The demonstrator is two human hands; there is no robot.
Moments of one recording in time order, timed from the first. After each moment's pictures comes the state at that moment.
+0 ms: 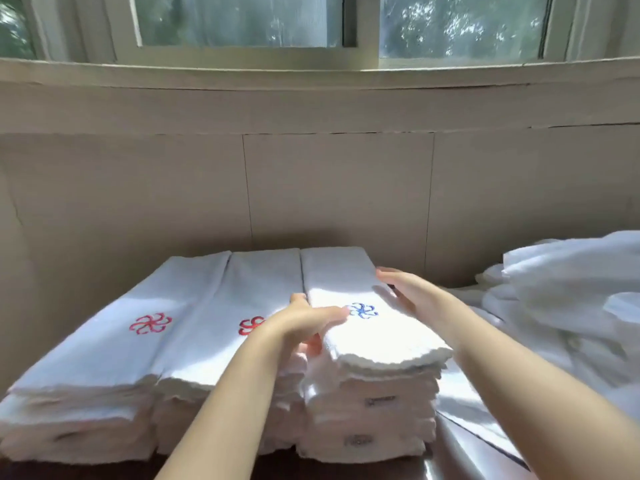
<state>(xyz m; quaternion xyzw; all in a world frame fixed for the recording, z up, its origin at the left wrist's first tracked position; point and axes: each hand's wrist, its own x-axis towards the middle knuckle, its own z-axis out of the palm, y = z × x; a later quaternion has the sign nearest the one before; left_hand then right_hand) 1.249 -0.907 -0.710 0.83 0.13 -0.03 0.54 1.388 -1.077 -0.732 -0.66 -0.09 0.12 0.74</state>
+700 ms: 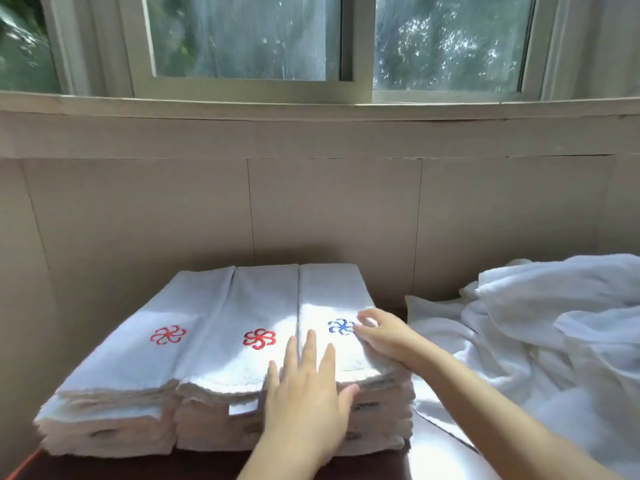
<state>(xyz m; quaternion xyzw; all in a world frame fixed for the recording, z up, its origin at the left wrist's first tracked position) 1.172 -0.945 -0.745 0.99 0.04 0.10 0.08 1.304 -1.067 -0.728 -0.92 -0.15 0.02 0.35</state>
